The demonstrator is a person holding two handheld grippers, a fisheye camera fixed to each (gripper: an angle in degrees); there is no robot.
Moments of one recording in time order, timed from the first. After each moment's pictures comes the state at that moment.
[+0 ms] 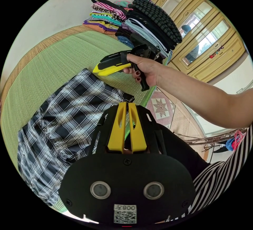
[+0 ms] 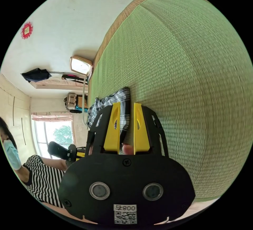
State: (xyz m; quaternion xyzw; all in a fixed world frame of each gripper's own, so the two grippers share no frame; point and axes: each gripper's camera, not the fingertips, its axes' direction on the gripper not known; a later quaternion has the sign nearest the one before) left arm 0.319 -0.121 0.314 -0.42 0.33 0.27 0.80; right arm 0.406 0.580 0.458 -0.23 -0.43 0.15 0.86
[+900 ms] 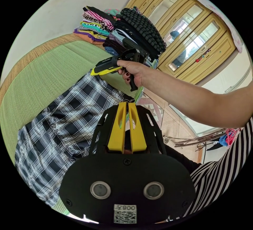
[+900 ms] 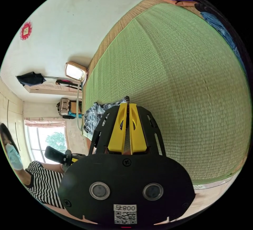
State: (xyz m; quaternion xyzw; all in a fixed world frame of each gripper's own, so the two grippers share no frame) left arm 0.238 -0.098 0.303 -0.39 0.40 0.25 0.79; right arm 0.399 0.548 0.416 -0.21 -0.38 0.17 0.88
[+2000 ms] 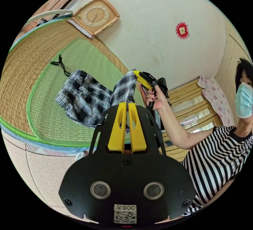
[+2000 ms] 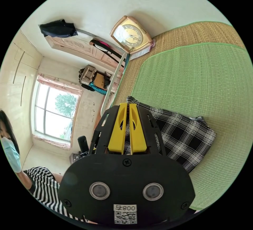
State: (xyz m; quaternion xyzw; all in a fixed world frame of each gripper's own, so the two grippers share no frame) left arm -0.306 -0.070 0.235 -0.23 0.30 -0.22 0.90; right arm -0.101 0.433 0.347 -0.19 -0.51 -0.03 0.84
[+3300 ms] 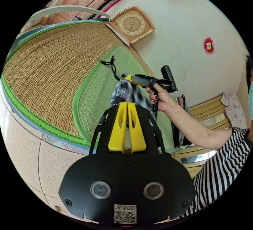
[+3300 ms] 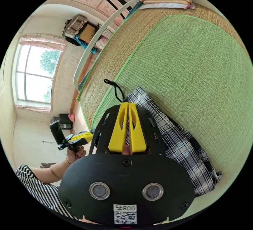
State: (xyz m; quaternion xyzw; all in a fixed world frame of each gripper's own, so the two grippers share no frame) left arm -0.430 -0.017 0.295 -0.23 0.15 -0.27 0.92; right arm -0.386 0.440 0.475 -0.32 -0.42 -0.25 0.81
